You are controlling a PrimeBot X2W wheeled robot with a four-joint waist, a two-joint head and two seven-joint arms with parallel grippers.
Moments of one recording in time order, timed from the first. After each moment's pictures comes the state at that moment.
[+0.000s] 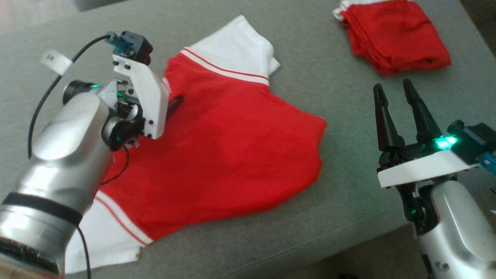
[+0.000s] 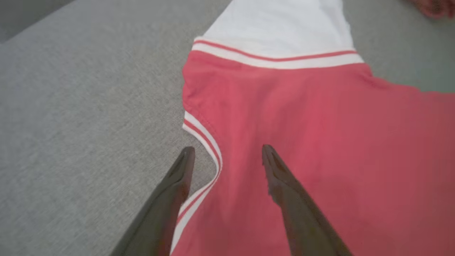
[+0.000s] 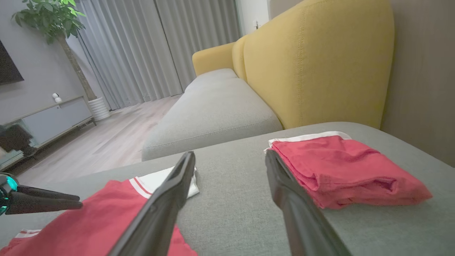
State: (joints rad) left arm -0.90 0.32 -0.77 0.70 -0.73 -0.12 0.53; right arm -0.28 -0.20 0.21 0.19 0.45 0.12 -0.18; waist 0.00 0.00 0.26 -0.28
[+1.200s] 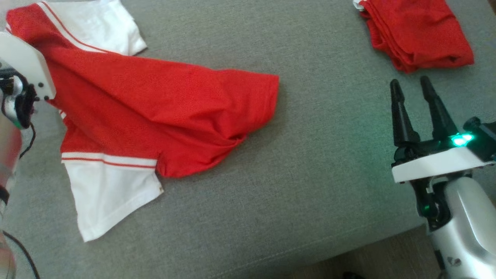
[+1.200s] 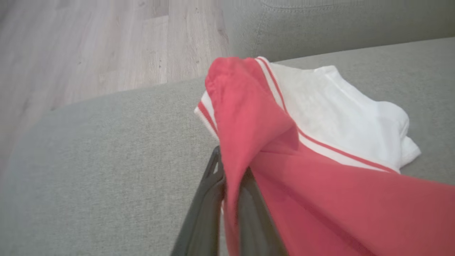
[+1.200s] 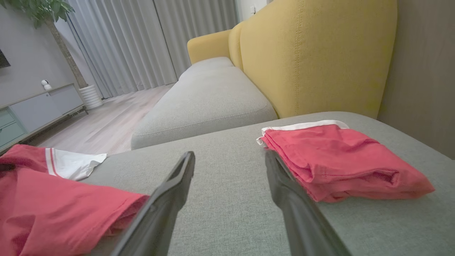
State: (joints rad) left arm -1.07 0.45 -0.70 1.12 -0.72 0.07 0.16; right arm -0.30 -0.24 0.19 0.23 0.47 0.12 -0.21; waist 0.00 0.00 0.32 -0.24
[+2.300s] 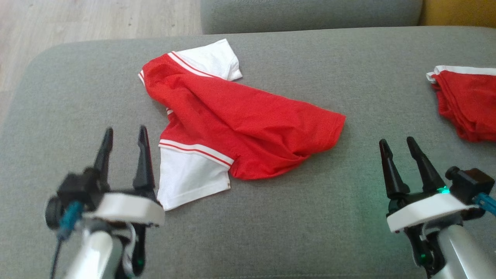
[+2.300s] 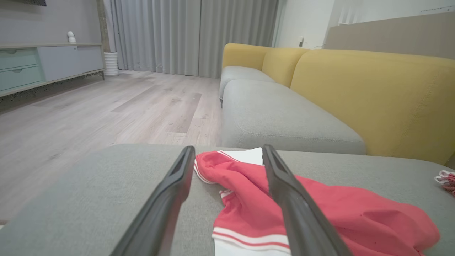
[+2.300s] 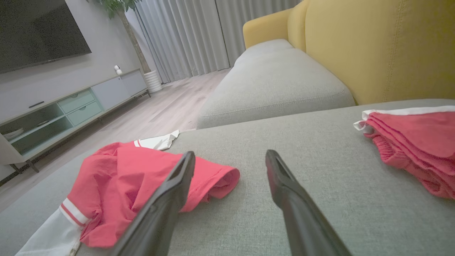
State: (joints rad) left arm -0.14 0.28 -0.38 0.04 -0.43 0.29 -0.25; right arm -0.12 -0.23 0.19 0.26 0.46 0.12 -0.17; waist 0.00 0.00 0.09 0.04
